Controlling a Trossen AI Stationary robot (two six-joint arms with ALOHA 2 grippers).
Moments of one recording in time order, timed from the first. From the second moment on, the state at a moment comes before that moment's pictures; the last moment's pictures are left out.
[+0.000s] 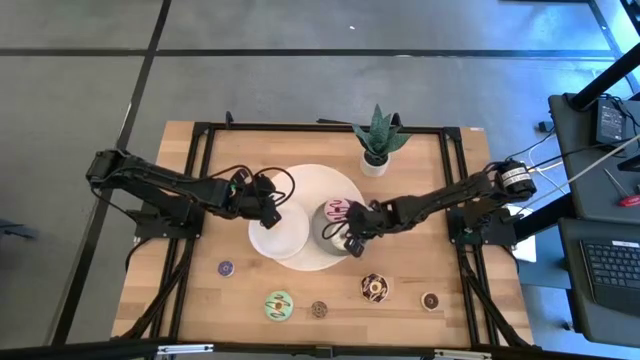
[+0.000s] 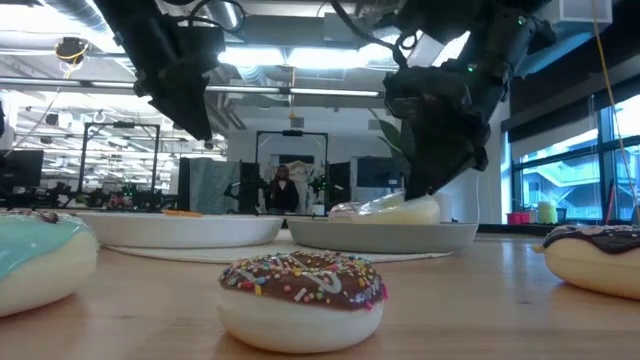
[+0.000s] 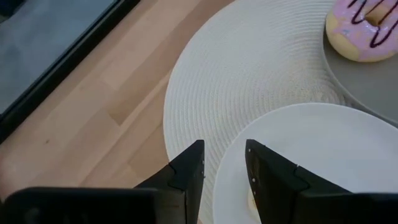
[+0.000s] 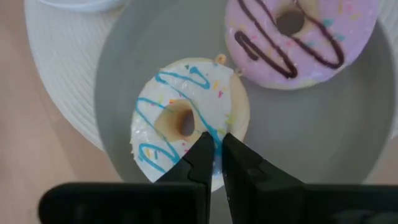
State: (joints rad) left arm -0.14 1.28 0.87 -0.75 -0.63 -0.70; right arm 0.18 1.66 0.95 -0.35 0.16 0.74
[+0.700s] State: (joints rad) left arm -0.14 1.28 0.87 -0.75 -0.63 -0.67; right arm 0.15 1.66 0.95 -0.35 0.10 0.75
